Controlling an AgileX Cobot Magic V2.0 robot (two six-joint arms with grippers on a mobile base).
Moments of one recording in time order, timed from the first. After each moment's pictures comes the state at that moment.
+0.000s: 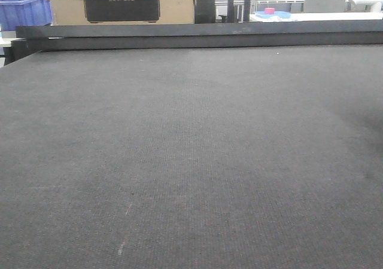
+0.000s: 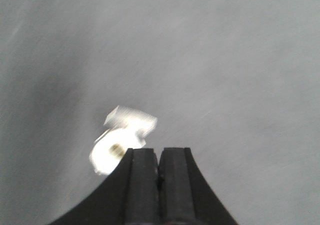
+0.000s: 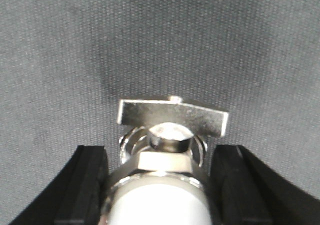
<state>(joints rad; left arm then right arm) -0.01 1.14 -1.12 0.05 1.08 -0.20 0.02 1.59 -1.15 0.12 1.16 -0.11</state>
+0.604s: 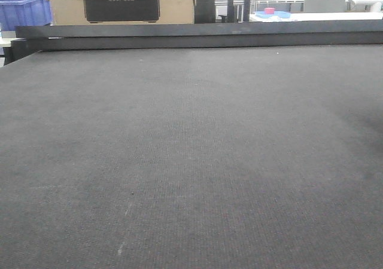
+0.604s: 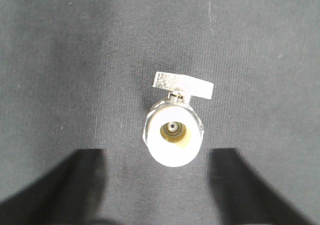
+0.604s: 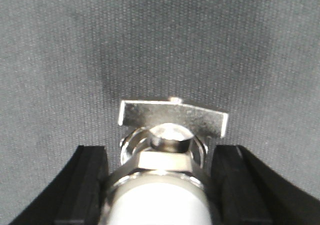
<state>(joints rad) 0.08 1.35 -1.12 0.05 1.13 0.08 0.02 1.59 -1.15 0.14 1.15 -0.11</state>
